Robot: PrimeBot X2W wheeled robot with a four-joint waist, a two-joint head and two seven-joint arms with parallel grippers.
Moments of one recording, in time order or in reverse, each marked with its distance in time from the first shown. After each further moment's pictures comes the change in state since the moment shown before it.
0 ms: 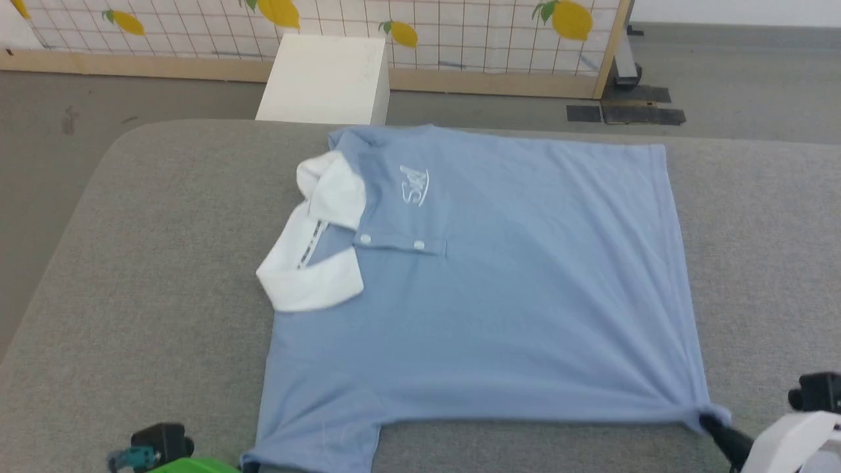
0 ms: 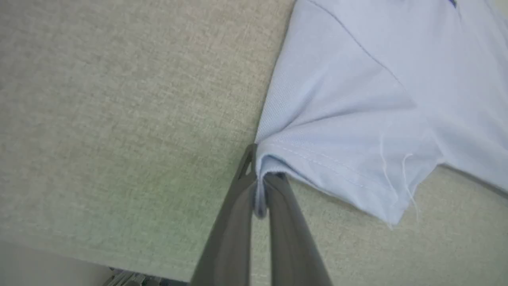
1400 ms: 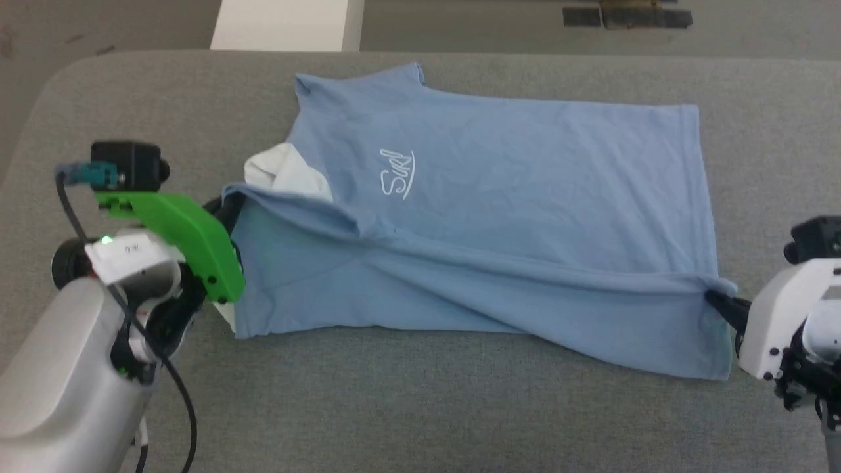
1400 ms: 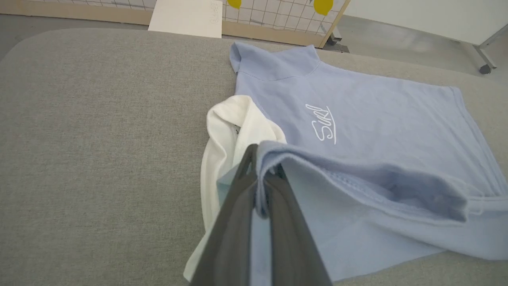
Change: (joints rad) left arm -0.580 0.154 -0.045 -0.101 0.080 -0.076 0.279; right arm -0.289 0.000 -0.034 -0.157 -0.161 0.000 0.398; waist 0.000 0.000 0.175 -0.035
